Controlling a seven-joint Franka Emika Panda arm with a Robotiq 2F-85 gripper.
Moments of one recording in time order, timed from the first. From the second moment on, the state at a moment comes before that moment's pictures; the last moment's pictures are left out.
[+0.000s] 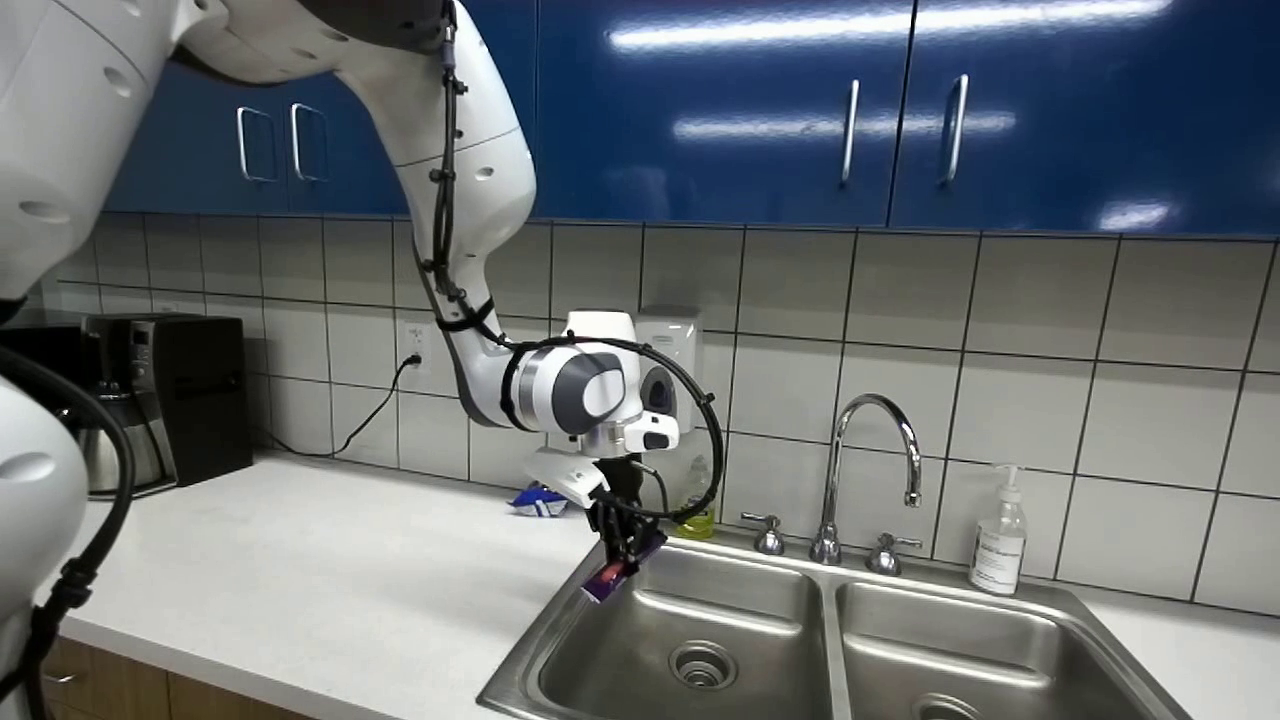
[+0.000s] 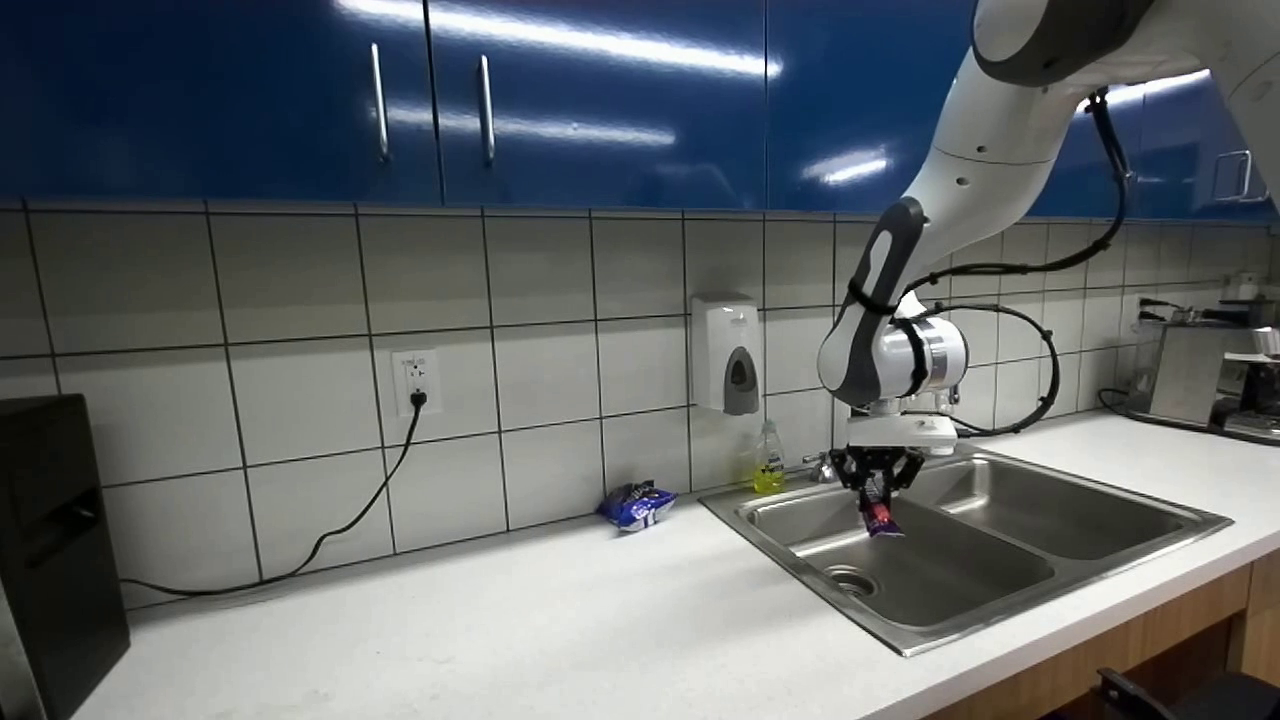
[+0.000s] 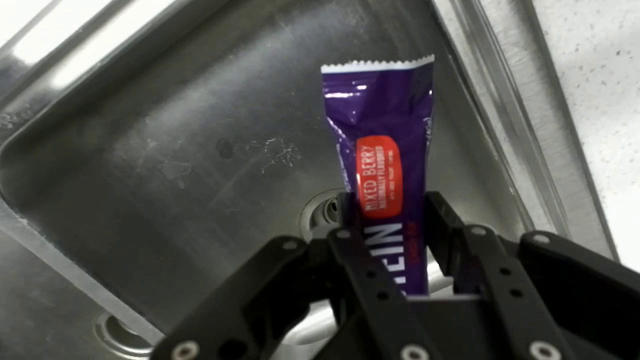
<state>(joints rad) -0.09 0.40 -0.18 -2.25 0.01 2.79 0.24</state>
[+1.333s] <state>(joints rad) -0.17 0.93 -0.15 -1.73 0.07 2.63 0.17</state>
